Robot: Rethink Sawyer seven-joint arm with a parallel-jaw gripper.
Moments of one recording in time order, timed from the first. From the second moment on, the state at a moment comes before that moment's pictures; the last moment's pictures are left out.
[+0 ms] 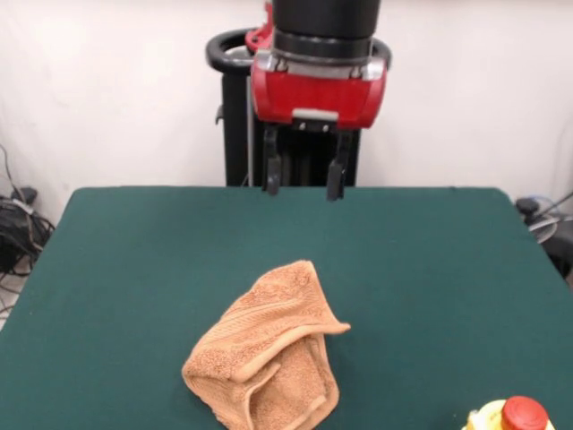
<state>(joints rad) -0.26 -0.78 0.02 1.50 -0.03 0.73 1.57</state>
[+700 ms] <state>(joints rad) -0.27 -0.65 0.02 1.34 -0.03 0.75 1.57</state>
